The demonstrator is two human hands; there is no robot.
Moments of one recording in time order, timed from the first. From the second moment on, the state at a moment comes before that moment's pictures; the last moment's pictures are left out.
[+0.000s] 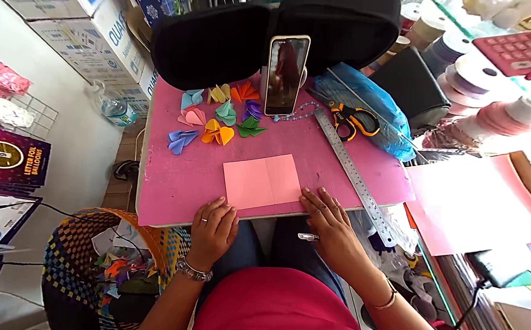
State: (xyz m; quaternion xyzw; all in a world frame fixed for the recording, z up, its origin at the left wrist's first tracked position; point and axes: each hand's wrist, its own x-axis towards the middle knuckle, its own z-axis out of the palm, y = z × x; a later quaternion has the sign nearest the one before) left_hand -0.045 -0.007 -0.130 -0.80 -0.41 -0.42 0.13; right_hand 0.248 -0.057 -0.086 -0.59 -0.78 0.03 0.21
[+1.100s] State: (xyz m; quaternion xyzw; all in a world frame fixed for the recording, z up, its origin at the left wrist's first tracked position) left_hand -0.029 0.008 -0.057 -0.75 -0.36 -0.56 -0.05; right_hand 0.317 0.126 0.022 -0.82 -0.58 0.02 0.02
